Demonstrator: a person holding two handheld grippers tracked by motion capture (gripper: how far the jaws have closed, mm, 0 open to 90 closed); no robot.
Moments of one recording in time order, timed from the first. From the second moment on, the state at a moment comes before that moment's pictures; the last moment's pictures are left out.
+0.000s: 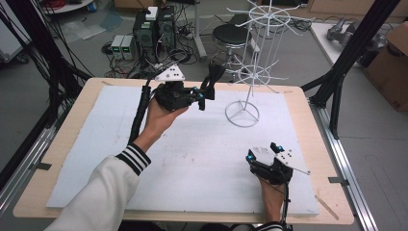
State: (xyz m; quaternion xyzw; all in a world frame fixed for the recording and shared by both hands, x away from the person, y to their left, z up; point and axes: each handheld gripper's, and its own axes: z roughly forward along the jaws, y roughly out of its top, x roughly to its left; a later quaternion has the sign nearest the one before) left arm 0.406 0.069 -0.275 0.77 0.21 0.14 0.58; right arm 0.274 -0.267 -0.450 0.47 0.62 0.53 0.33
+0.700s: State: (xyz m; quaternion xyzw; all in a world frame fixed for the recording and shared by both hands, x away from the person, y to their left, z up) left arm 0.422 0.030 -0.274 0.78 0.21 0.13 0.58; right arm 0.275 -0.267 -0.450 0.47 0.62 0.53 0.33
